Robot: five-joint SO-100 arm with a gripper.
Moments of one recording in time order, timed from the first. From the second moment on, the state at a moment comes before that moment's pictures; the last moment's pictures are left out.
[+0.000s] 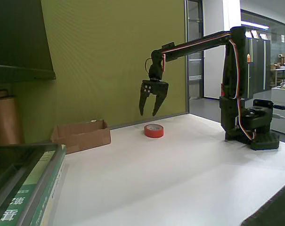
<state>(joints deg) 44.8 85.7 96.9 76.2 -25.0</state>
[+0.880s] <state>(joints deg) 45.4 85.3 103.0 82.1 -28.7</state>
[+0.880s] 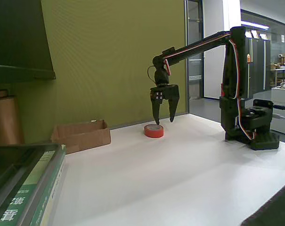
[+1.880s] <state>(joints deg) 46.7 71.6 92.0 84.3 -28.7</state>
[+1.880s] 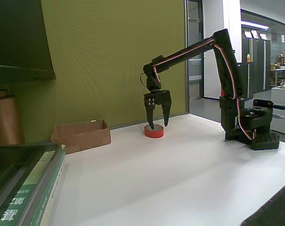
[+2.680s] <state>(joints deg) 45.1 62.4 82.4 91.5 -30.2</state>
